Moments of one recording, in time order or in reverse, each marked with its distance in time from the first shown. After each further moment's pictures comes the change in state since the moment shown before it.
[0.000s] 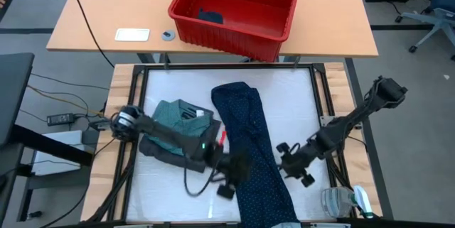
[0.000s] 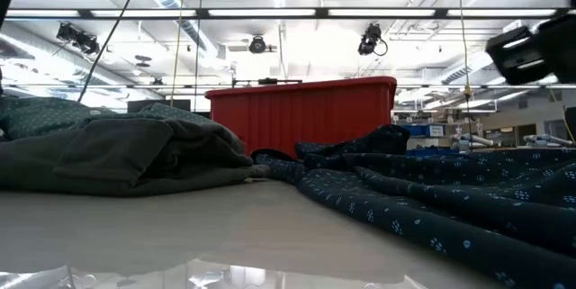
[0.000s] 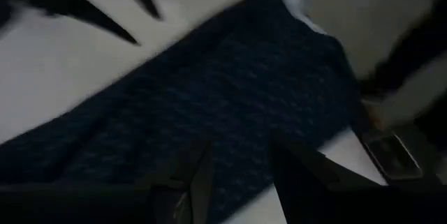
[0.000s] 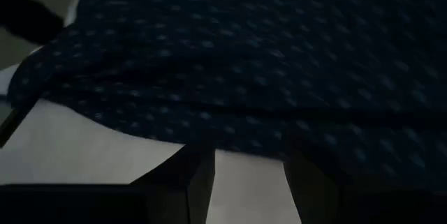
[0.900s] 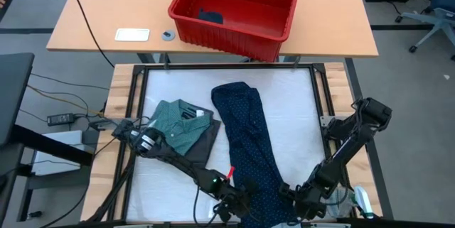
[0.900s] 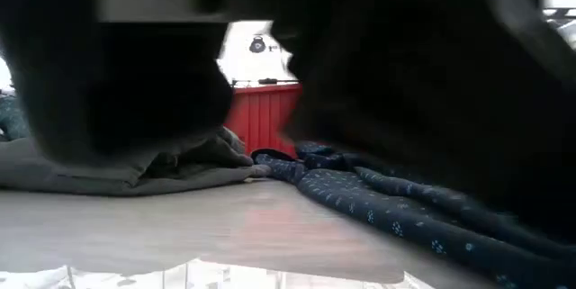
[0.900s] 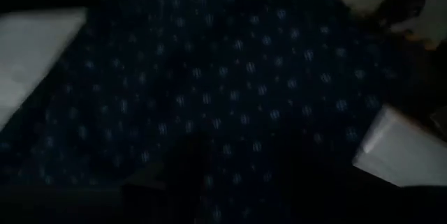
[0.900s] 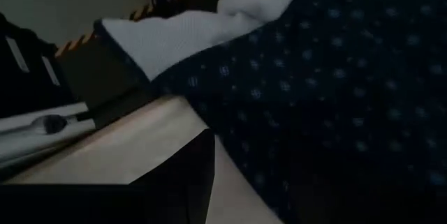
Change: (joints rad) left arm -0.141 0.334 -0.002 0.365 -0.061 0.413; right arm 0.322 0.416 0.245 0.068 -0.012 -0.212
